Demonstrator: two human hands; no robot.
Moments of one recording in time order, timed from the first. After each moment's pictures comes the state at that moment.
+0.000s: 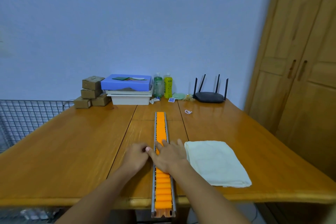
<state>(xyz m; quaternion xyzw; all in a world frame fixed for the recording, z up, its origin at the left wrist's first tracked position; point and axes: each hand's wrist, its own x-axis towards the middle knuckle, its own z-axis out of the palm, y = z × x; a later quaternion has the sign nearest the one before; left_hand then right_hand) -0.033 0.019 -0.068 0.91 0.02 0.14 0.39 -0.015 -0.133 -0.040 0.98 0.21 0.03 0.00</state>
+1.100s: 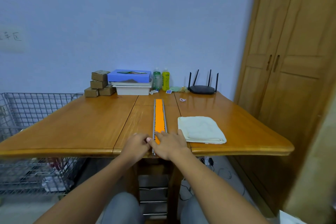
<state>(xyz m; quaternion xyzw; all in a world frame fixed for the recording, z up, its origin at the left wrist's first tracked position) -0.169 -0.012 -0.076 0.94 -0.04 0.18 0.30 -0.158 -0.169 -0.040 0.98 0.21 0.03 -0.02</state>
